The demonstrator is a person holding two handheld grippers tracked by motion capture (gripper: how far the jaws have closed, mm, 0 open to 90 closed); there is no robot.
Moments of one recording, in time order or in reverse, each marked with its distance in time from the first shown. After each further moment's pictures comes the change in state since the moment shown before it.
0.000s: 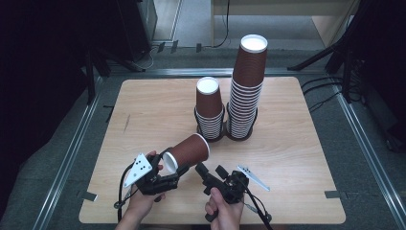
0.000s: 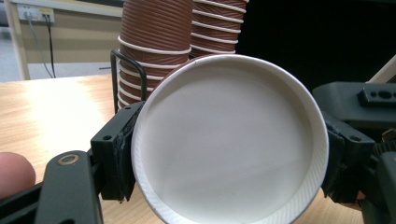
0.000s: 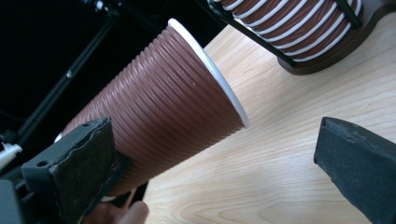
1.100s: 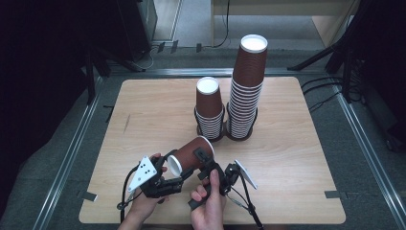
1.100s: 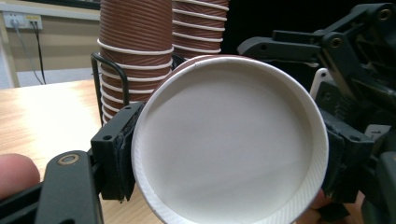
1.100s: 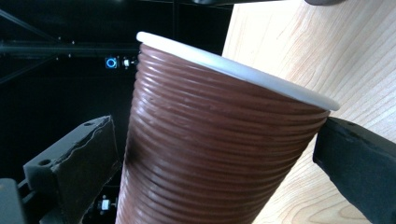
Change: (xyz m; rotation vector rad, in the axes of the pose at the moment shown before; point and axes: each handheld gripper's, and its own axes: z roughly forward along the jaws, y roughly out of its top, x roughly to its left) left arm -0.011 -0.004 0.004 -0.006 -0.035 0.039; right arm 0.005 -0.002 0.032 -0.008 0.119 0.590
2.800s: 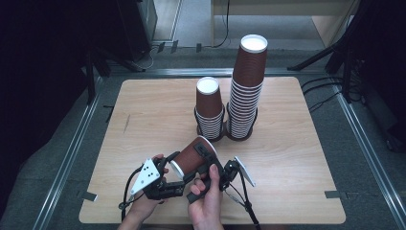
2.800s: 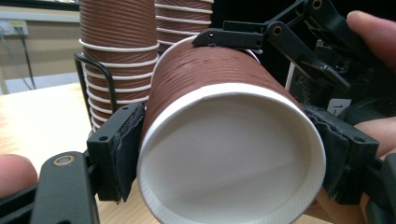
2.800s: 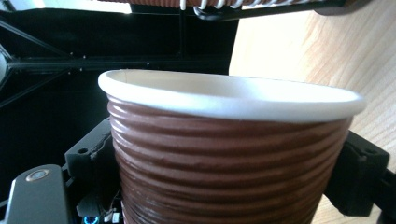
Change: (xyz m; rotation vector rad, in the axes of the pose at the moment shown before) left arm -0.002 -0.004 0.001 0.013 -0.042 0.047; right arm 0.000 0.004 0.010 -0.038 0.038 0.031
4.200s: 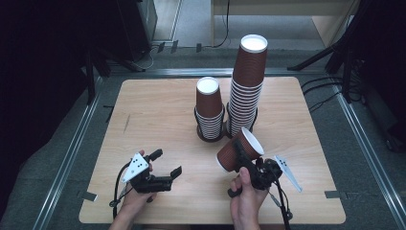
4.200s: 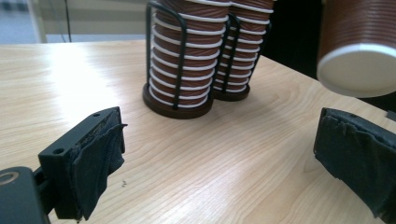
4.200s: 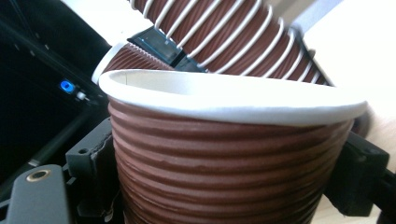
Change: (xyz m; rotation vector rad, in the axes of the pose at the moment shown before) left arm 0.040 -0.015 -0.014 0.102 0.137 -0.103; right arm 0.033 0.062 -0.064 -0.340 -0.123 -0.710
